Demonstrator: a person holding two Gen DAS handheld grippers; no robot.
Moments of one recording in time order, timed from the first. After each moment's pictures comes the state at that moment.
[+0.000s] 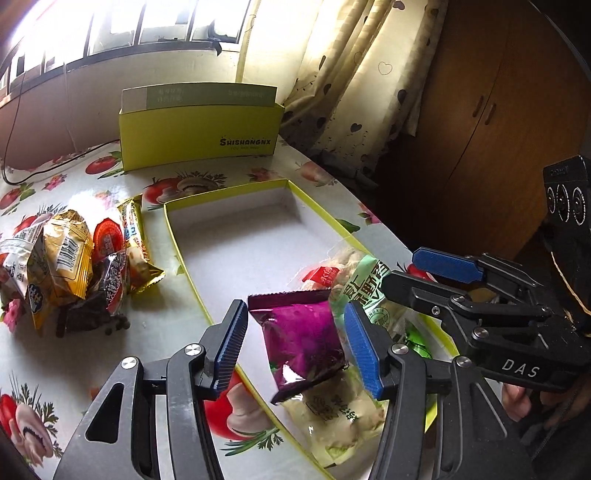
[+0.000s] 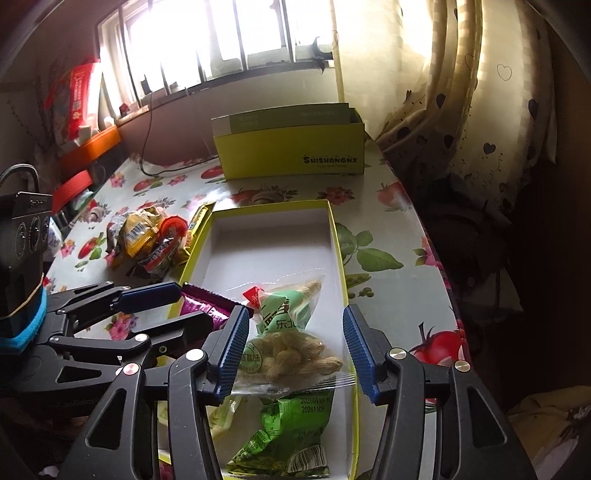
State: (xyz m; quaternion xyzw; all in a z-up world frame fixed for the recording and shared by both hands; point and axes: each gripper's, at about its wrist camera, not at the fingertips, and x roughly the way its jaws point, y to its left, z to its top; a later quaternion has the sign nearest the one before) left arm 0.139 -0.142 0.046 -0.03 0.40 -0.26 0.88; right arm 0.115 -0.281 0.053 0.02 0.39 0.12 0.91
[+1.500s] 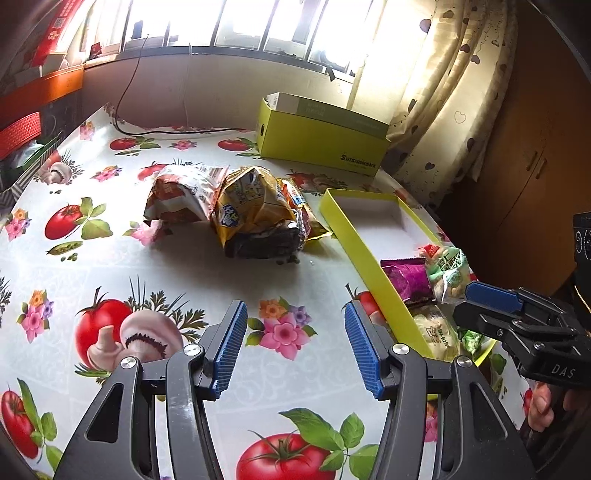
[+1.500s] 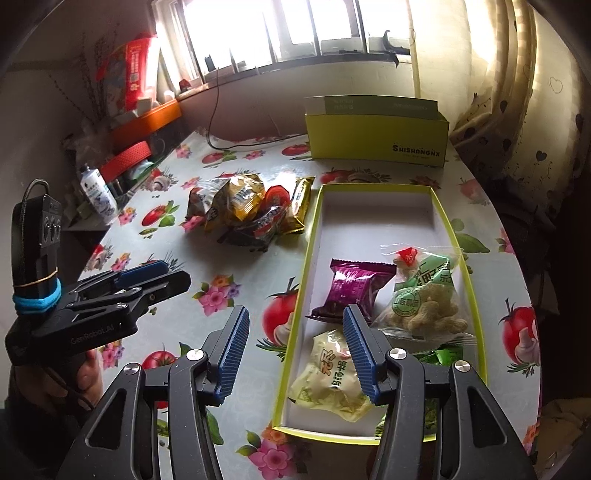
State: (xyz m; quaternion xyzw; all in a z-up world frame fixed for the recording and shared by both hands) left arm 0.077 -0.005 0.045 -0.09 0.38 -0.12 0.91; right arm 0.072 -0.196 0.061 0.01 0.41 0.22 0.89
